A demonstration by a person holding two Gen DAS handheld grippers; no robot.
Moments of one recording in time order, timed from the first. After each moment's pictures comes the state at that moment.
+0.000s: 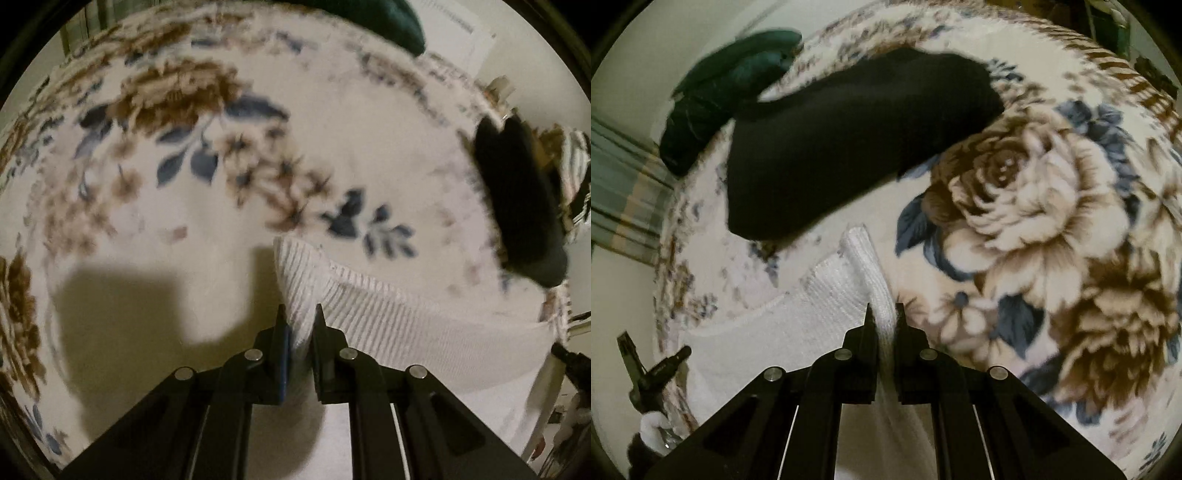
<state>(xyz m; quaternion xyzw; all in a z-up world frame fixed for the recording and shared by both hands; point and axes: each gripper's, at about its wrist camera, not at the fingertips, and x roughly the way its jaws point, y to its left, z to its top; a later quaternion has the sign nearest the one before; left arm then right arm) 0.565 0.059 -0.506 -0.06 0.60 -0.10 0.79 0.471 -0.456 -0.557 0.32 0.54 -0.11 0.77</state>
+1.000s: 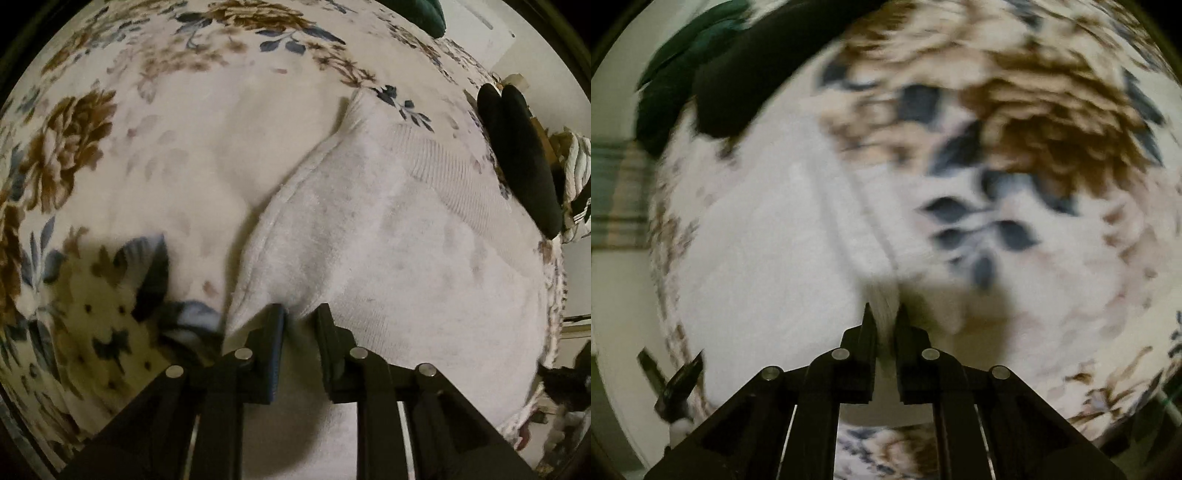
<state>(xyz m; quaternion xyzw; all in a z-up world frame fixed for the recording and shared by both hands) 0.420 0.128 -0.499 -0.10 0.64 -0.09 0.76 0.320 -0.439 -0.593 0.41 0.61 -0.12 0.66</state>
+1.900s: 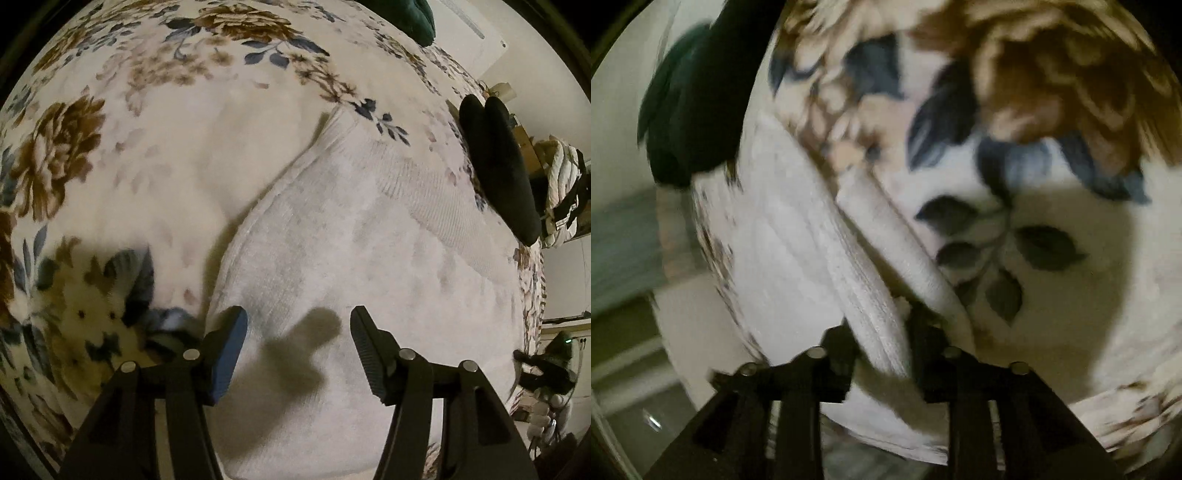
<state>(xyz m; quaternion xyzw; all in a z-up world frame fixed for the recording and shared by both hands) 0.426 0.123 -0.484 -0.13 0.63 -0.11 0.76 0.353 -0.450 -0.618 0.50 0.61 -0.03 0.62</state>
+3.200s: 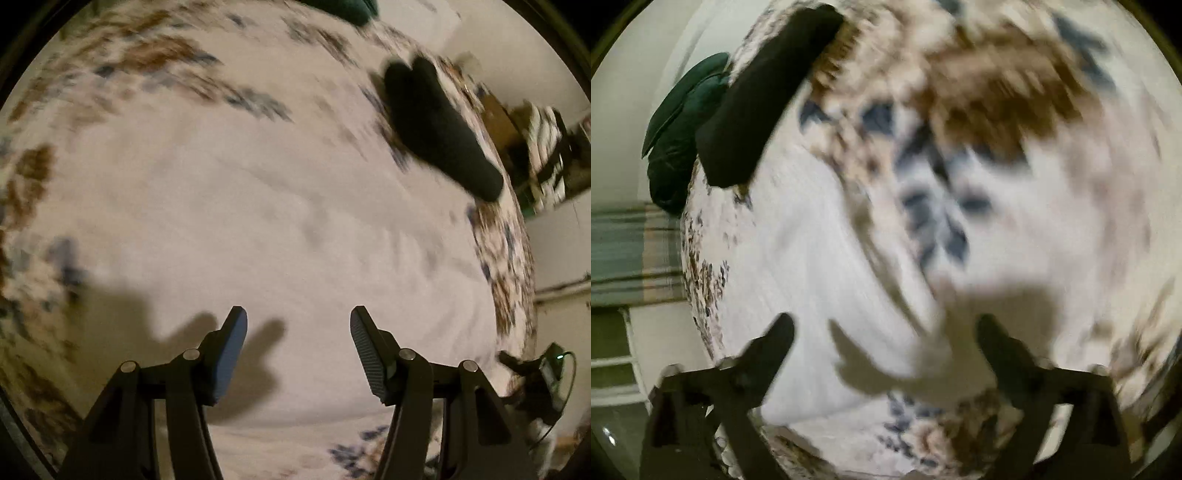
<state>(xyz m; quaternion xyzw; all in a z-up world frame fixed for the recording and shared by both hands) 0.382 -0.005 -0.443 -0.08 0.63 -0.16 0.76 0.249 -0.436 -0.575 0.53 0.53 -0.12 0.65</state>
